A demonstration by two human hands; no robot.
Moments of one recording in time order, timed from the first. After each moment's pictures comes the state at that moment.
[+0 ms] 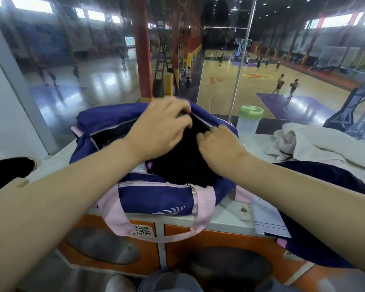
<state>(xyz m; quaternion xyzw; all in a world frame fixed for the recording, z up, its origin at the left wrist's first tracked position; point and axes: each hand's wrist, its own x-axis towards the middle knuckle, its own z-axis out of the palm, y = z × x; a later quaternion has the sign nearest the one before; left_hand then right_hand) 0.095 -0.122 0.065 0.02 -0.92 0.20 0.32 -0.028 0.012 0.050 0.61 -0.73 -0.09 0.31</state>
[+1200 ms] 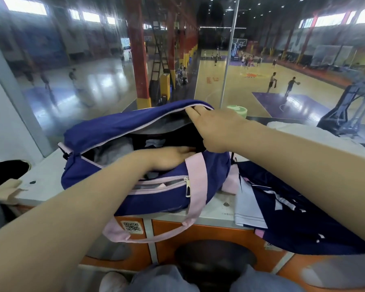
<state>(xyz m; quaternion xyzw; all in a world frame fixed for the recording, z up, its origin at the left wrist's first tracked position) 0.067 -0.065 0.047 0.20 -0.93 -0.31 -0.04 -0.047 0.038 0.108 0.61 -0.76 -0.11 0.20</state>
